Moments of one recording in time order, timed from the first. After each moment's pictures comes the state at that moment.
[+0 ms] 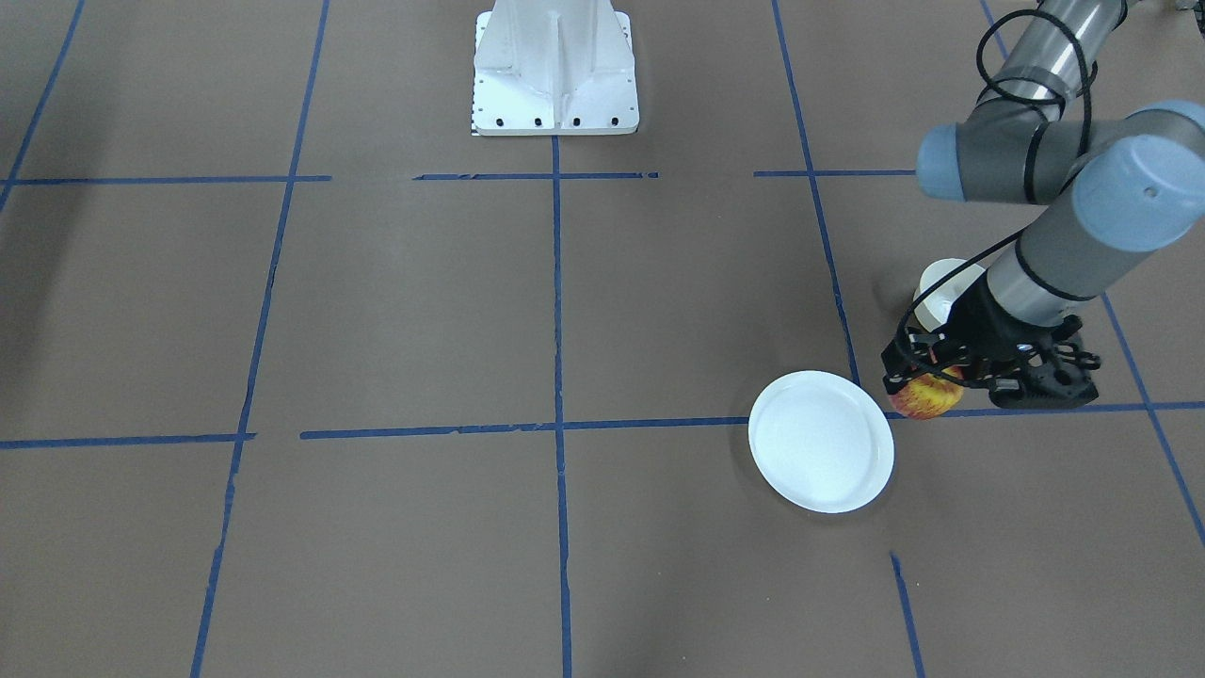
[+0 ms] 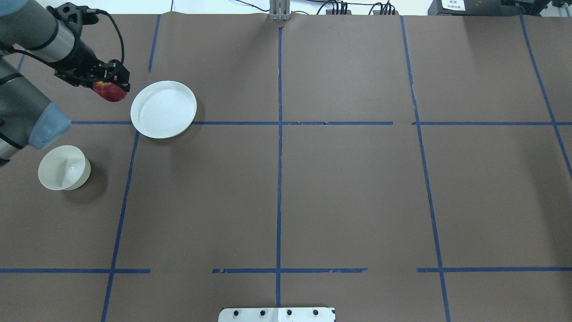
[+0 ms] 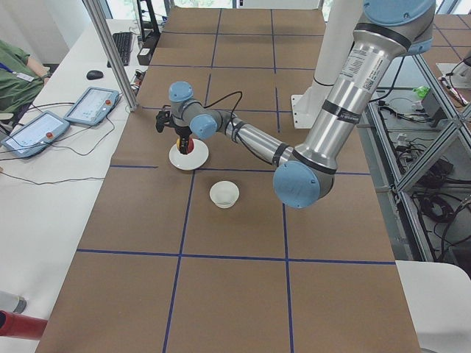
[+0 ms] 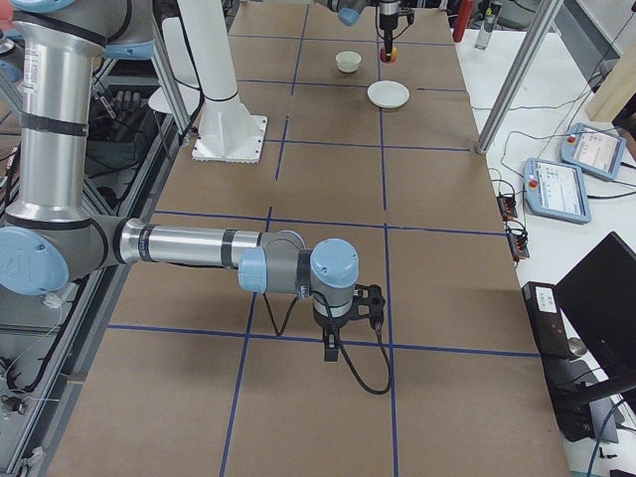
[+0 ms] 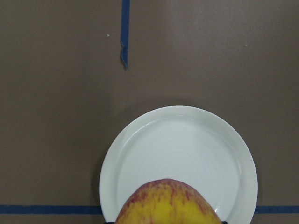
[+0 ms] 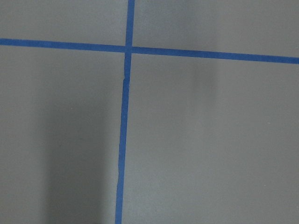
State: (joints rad) left arm -1.06 -1.95 -1.65 -1.77 -2.21 -0.76; right arm 1.59 -1.73 1.71 -1.55 2.30 -0.05
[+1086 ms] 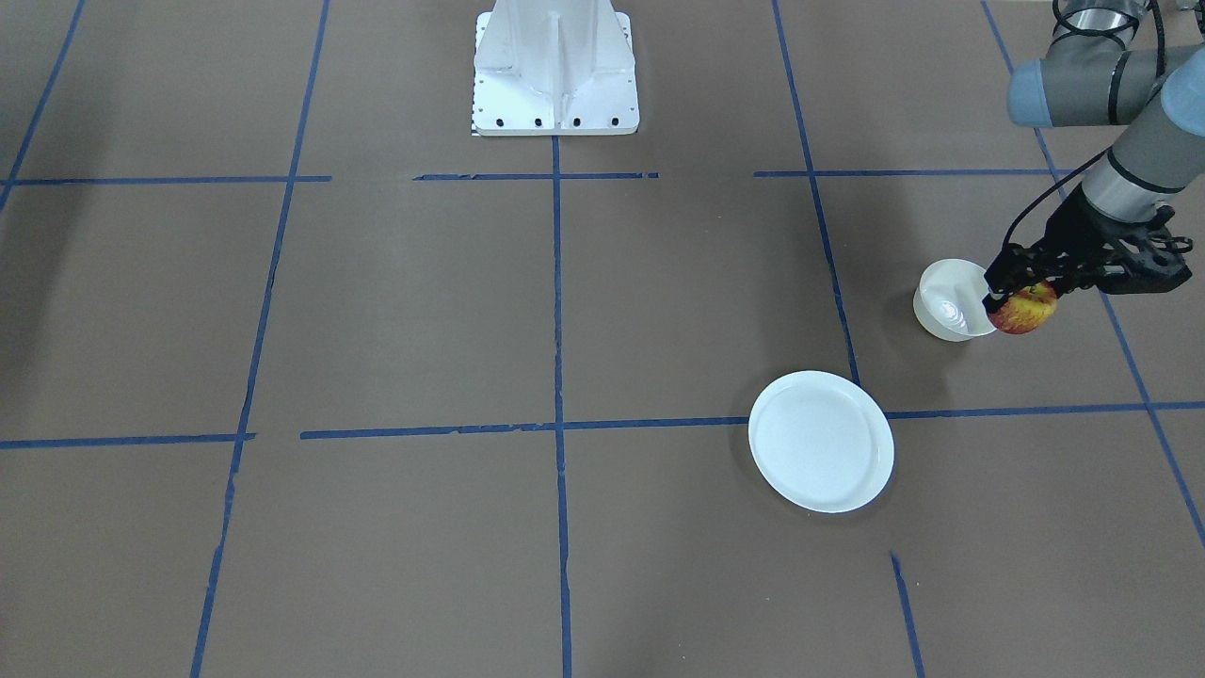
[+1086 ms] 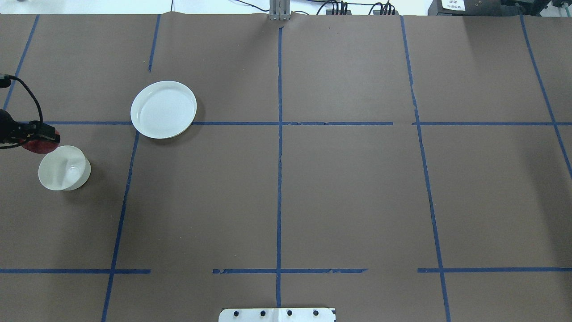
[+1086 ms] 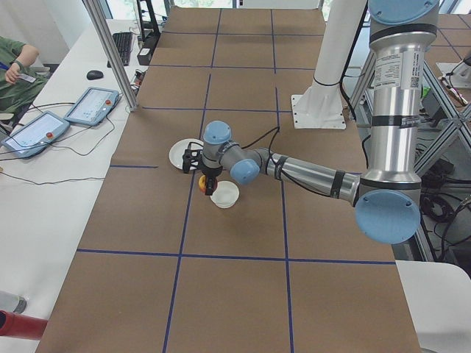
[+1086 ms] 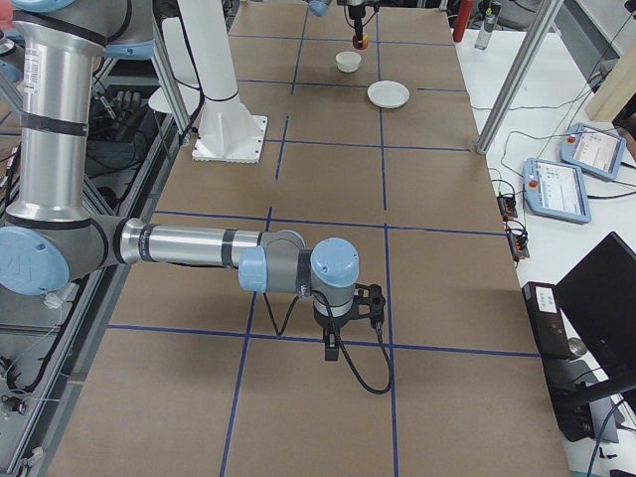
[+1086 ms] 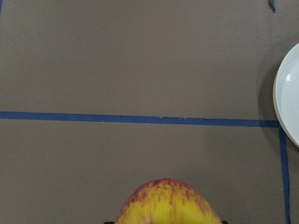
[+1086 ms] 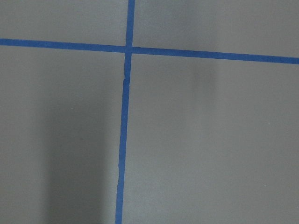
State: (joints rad) left arm -1.01 -1.54 -1.72 -2.18 -2.13 -0.94; right arm 1.59 -1.73 1.71 -1.55 2.30 -0.05
